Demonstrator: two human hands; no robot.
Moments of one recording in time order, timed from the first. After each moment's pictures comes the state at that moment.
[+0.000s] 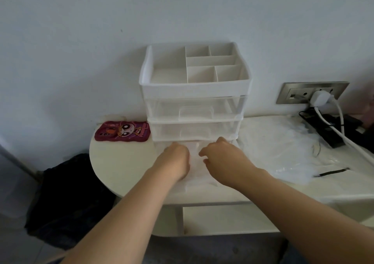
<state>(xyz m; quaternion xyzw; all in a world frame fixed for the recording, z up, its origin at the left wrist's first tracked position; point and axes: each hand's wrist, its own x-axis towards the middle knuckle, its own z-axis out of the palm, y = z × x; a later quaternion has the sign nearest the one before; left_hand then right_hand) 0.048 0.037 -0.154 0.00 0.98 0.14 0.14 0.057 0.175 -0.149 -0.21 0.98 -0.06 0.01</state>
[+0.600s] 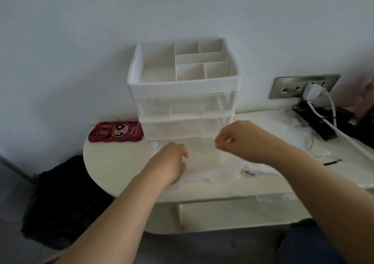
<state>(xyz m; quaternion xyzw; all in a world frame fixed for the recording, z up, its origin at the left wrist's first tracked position) 0.055 0.030 -0.161 0.07 0.97 0.19 0.09 0.050 0.226 -0.105 -0.14 0.97 -0.20 0.05</state>
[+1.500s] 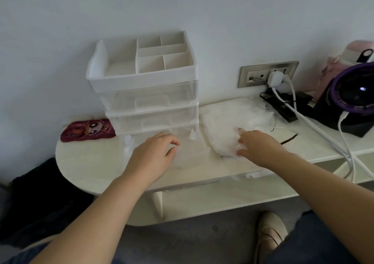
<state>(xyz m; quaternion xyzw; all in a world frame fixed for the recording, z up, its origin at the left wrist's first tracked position) 0.080 0.066 -0.163 0.14 0.97 0.21 -0.05 0.063 0.338 -0.181 -0.02 1.00 -0.05 0.07</state>
